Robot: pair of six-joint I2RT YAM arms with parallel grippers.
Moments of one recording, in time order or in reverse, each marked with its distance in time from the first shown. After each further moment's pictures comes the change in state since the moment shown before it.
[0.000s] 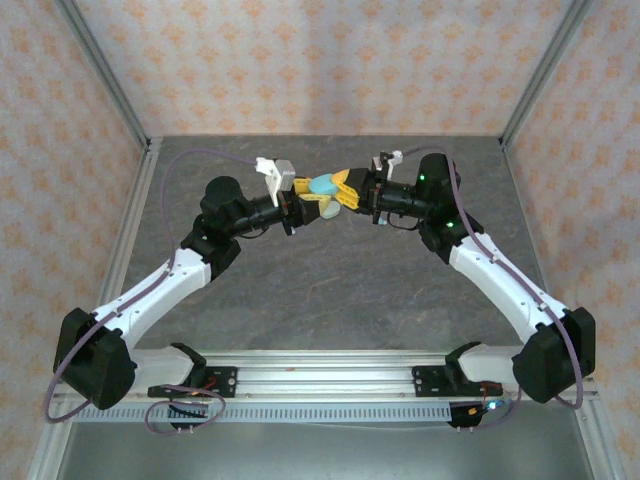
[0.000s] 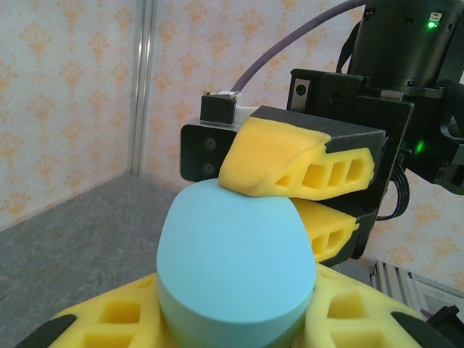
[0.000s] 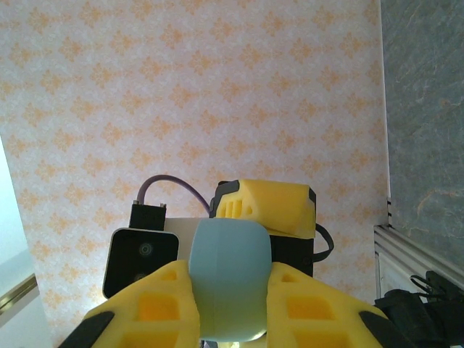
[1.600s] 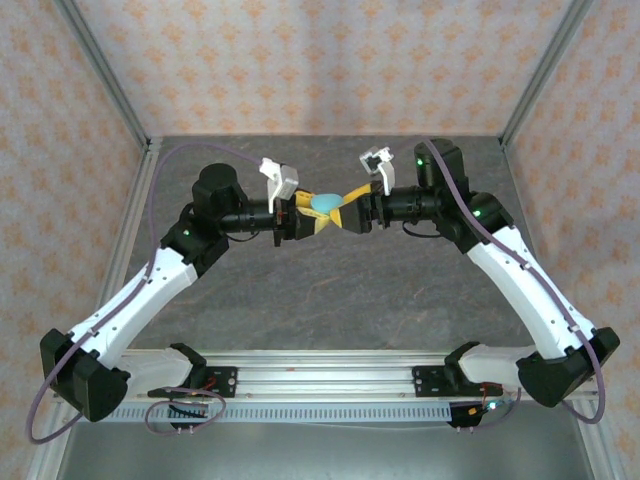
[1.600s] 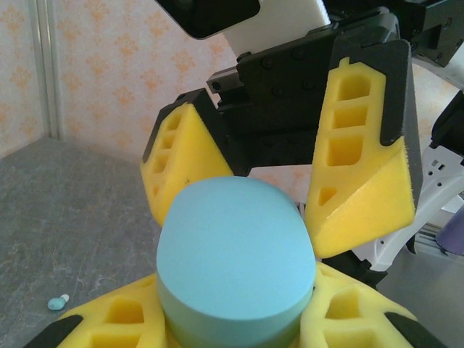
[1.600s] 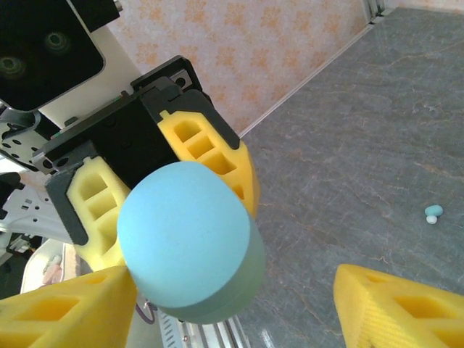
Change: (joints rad) left arm -0.015 -0.066 0.175 -0.432 0.214 0.111; right arm 0.079 -0.025 0.365 -0.819 0.073 -1.392
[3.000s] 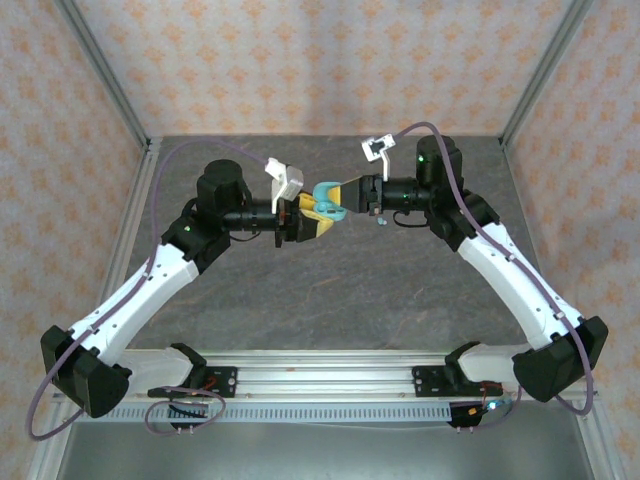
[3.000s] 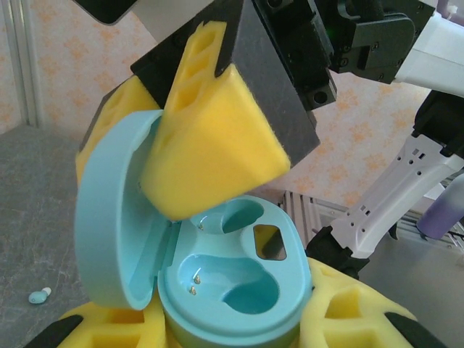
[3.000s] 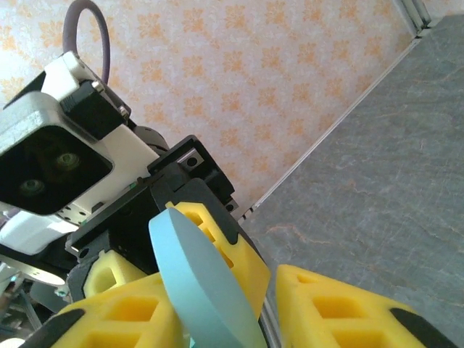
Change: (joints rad) left arm -0.013 0.021 0.049 -0.085 0.030 0.026; right arm -0.046 0.031 -0.113 0.356 -0.143 0.316
